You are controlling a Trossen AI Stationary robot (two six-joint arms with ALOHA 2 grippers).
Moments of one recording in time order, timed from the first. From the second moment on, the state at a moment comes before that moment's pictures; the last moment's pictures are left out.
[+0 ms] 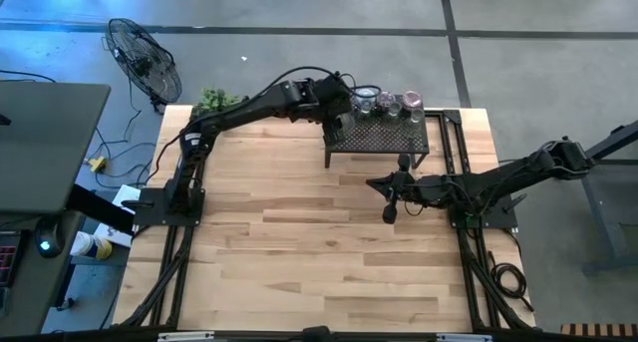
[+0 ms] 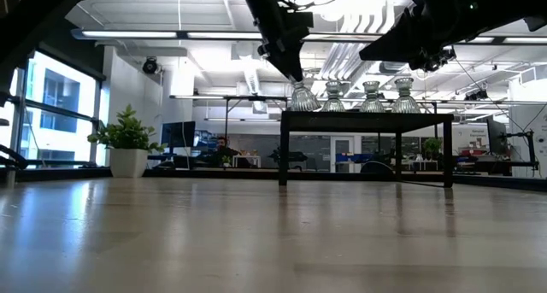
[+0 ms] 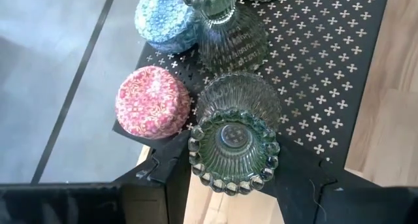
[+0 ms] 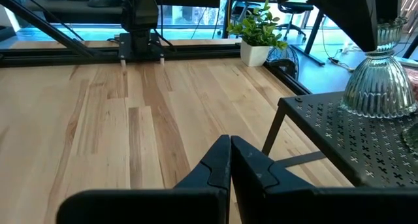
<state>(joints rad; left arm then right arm) 0.35 2.05 2.16 -0.98 -0.24 0.18 0.19 1.01 0.44 0.32 0.50 0.07</state>
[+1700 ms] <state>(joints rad) 0.41 2.05 2.16 -0.90 -0.16 0.10 0.19 1.01 0.44 0.32 0.49 0.07</state>
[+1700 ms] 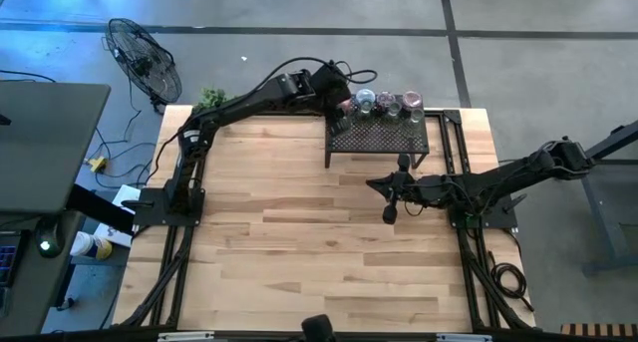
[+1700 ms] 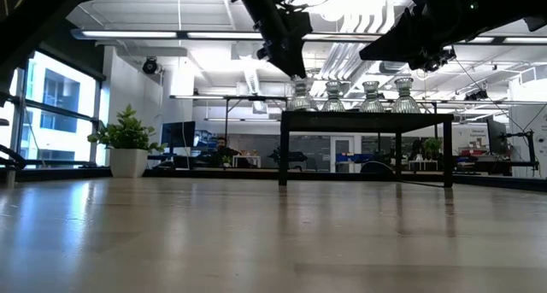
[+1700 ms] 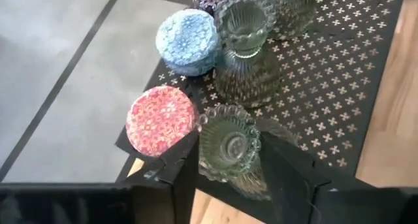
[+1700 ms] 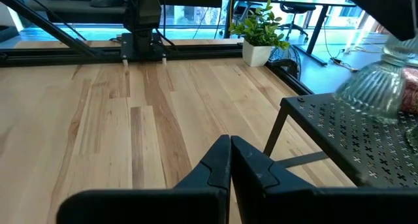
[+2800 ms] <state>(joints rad) 0.31 1.73 1.72 -0.75 0.10 0.26 0.19 1.00 0.44 0.20 0.47 0.00</state>
